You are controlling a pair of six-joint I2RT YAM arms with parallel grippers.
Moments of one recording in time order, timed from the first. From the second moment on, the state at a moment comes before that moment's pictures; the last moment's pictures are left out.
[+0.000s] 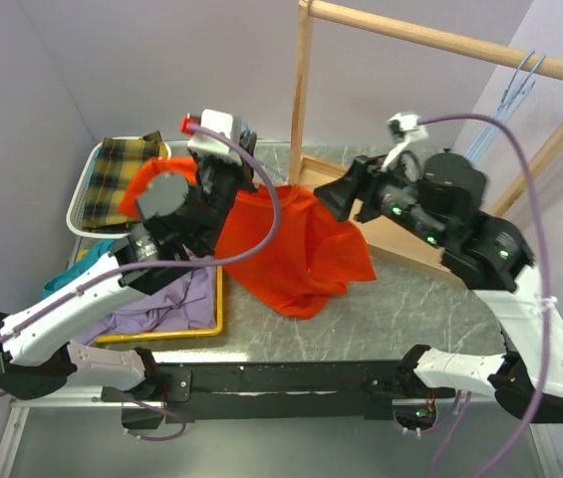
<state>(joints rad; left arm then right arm) -1.08 1.22 1.51 0.03 -0.72 0.12 0.76 1.11 1.70 -0.78 0.06 0.42</state>
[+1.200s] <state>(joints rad) -1.08 1.29 1.46 0.01 -0.34 -0.01 0.77 0.91 1.33 -0.84 -0.08 0.18</state>
